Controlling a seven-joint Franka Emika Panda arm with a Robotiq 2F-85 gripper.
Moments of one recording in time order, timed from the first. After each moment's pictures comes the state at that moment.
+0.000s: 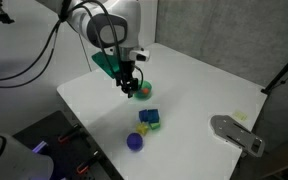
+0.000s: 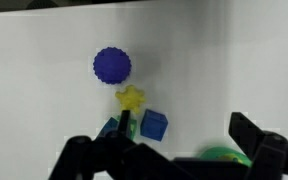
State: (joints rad) arm -0.07 -0.12 -0.05 -2.46 0.00 2.20 0.02
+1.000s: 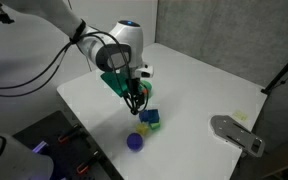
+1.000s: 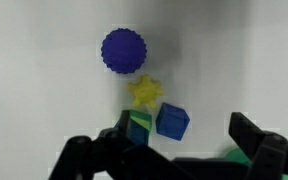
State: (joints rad) arm -0.08 0.03 -0.08 -2.52 -0.05 2.48 0.02
